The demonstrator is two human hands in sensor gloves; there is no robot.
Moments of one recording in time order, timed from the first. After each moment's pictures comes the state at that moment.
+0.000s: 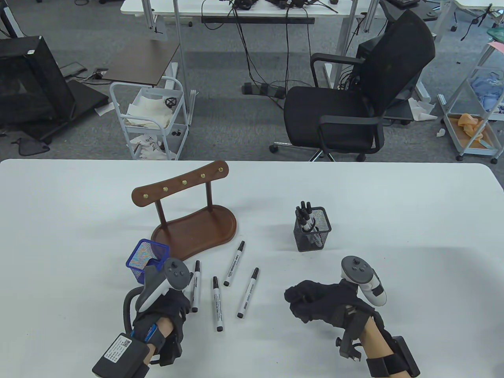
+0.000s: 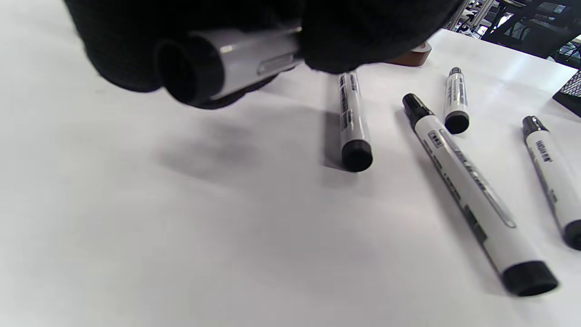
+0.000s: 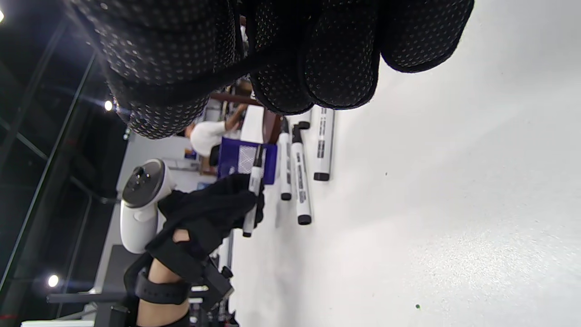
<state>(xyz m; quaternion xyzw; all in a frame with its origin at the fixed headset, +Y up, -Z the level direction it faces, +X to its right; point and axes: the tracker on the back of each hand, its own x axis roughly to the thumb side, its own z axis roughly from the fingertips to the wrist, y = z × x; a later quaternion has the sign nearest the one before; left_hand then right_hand) -0.203 -0.724 -0.318 -0.24 0.07 0.13 0.96 0.189 -0.743 -0.341 0.24 0.34 0.72 0.55</state>
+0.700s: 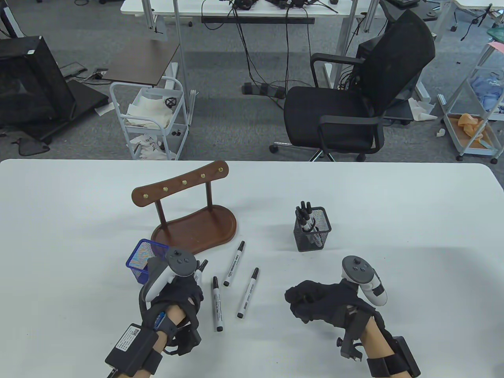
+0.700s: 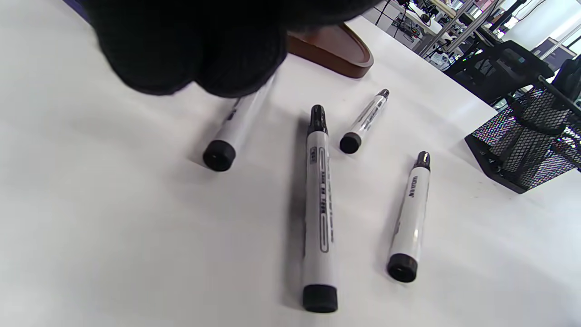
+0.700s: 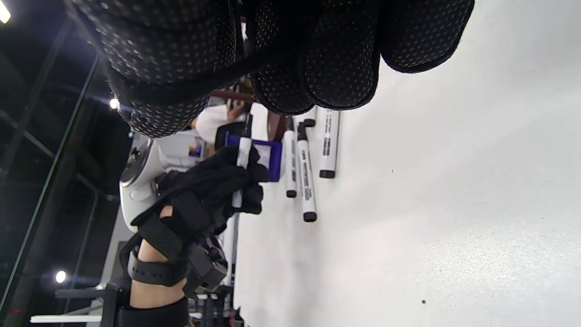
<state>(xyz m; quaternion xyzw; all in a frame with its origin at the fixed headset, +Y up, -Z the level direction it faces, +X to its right) -0.184 -0.719 -0.337 -0.27 0.05 0.27 0.92 0.189 -0.743 -0.341 0.25 0.34 0.72 0.56</state>
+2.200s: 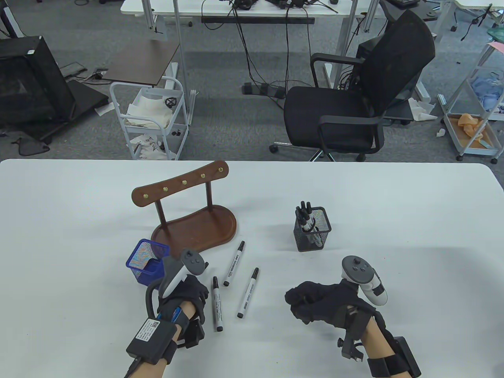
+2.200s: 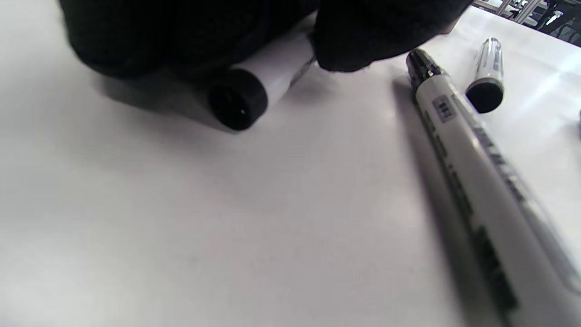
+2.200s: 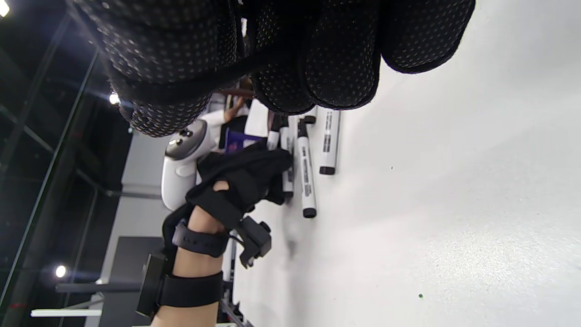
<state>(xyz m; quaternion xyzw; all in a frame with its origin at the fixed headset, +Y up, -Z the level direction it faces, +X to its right) -0.180 -0.761 -0.358 -0.27 0.11 0.17 0.94 0.191 -0.743 -0.342 0.25 0.34 0.72 0.55</state>
